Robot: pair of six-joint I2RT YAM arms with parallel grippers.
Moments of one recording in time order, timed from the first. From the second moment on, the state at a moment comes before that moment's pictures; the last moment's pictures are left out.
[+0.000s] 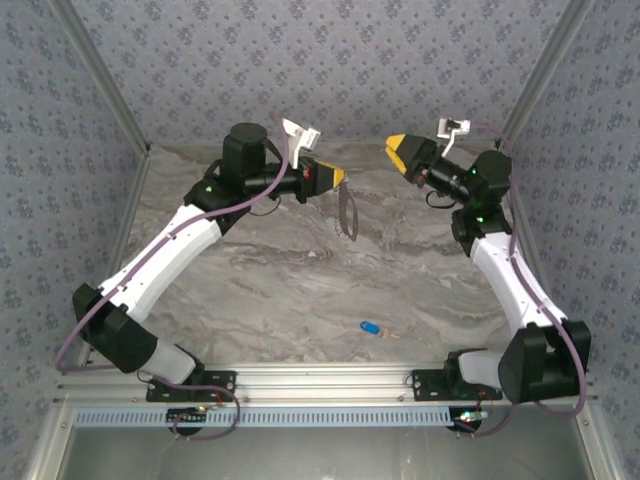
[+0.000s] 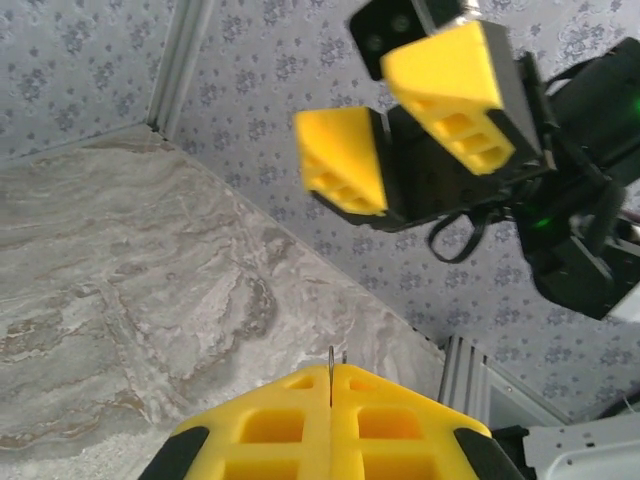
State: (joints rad) left arm -0.62 1.47 1.50 -0.26 0.64 -0.36; right arm 0.12 1.24 1.03 0.45 -0.83 1.24
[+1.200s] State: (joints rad) left arm -0.61 1.33 1.26 -0.14 0.34 -0.30; right arm 0.68 0.86 0.66 -0.98 -0.16 0.77
